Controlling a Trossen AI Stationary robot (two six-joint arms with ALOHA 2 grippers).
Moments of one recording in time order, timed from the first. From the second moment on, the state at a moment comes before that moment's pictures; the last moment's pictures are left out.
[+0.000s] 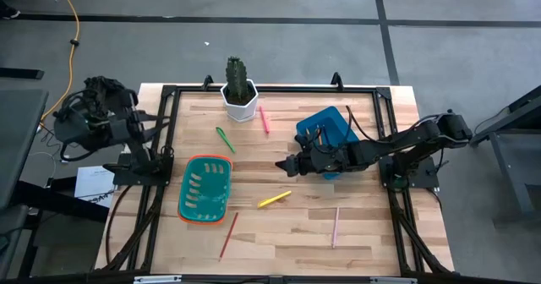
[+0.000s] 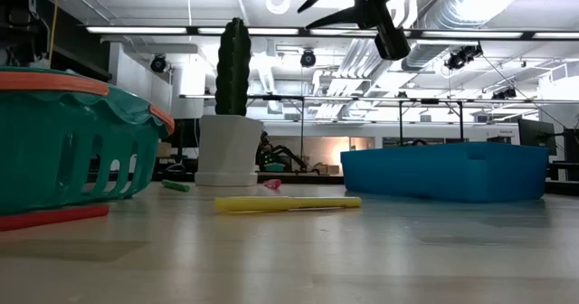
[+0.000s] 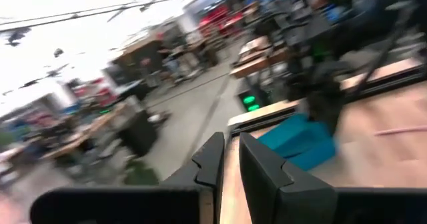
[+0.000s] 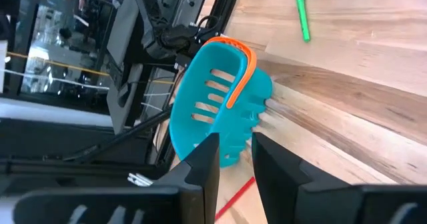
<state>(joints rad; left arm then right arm) -1.01 0.57 1.06 -0.60 -1.46 0.41 0.20 1.46 0.98 0.05 0.28 1.26</state>
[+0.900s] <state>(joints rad) -1.01 0.96 1.62 -0.56 -1.57 1.04 0.20 1.46 0.98 0.05 0.16 1.12</state>
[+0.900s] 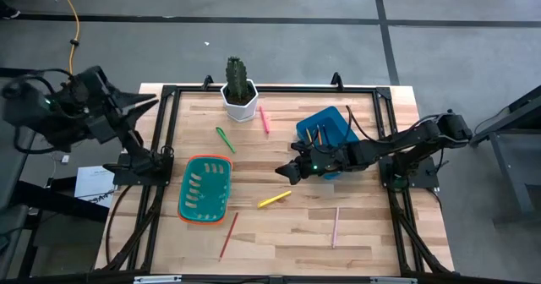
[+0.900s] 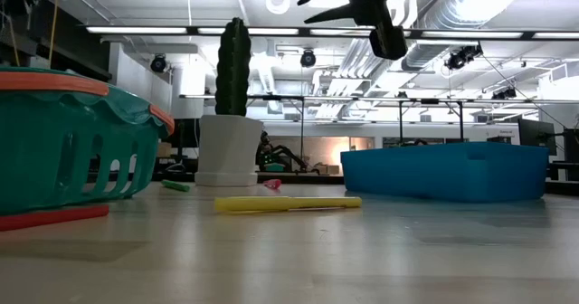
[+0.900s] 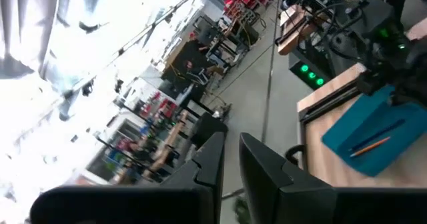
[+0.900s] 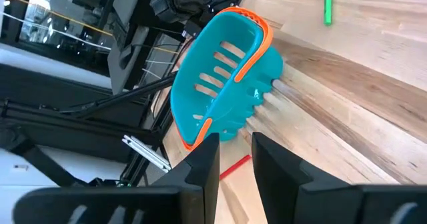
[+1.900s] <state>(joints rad) -0.25 1.01 1.81 -0.78 -1.57 1.06 0.20 1.46 0.98 0.05 0.12 1.06</state>
